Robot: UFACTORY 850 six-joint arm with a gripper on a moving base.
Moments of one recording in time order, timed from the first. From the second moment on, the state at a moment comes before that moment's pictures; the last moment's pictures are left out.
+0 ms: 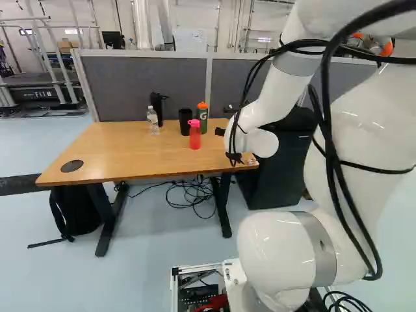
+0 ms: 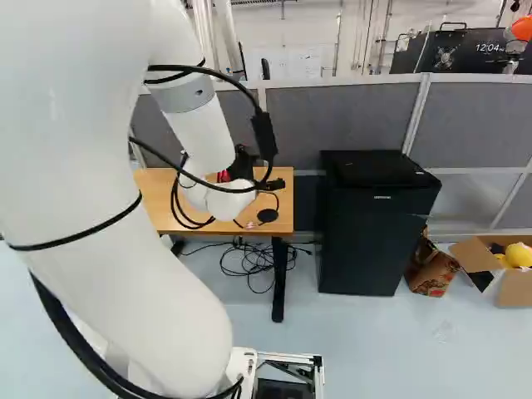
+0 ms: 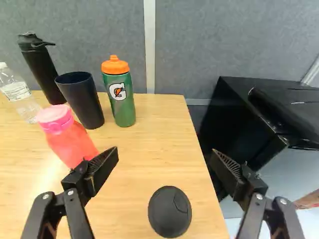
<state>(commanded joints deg) -6.4 -4.5 -24.5 -6.9 50.0 0.0</state>
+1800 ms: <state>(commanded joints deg) -10.6 -27.5 -52.1 -41.3 50.2 3.8</state>
